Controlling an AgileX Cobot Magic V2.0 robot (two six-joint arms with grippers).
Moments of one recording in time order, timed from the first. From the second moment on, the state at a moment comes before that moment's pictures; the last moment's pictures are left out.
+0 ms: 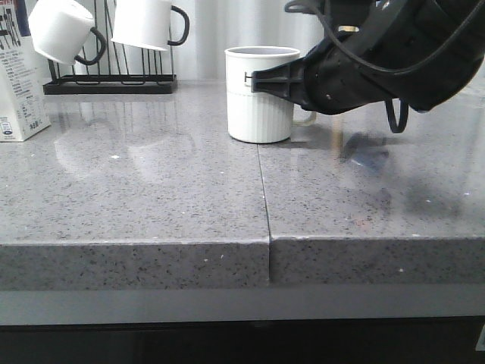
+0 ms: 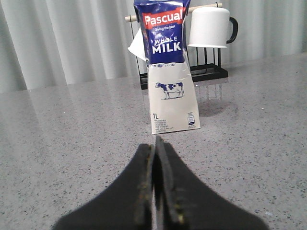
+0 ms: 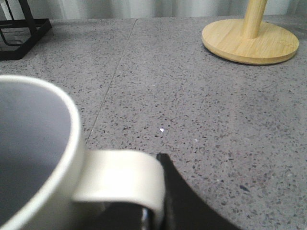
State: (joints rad) left arm -0.06 0.00 -0.01 0.11 0.06 -0.06; right arm 0.58 1.85 -1.00 0.82 -0.71 -0.49
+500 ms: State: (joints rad) left arm -0.06 0.00 -0.01 0.11 0.06 -0.06; right arm 0.58 1.84 -1.00 0.82 -0.71 -0.49
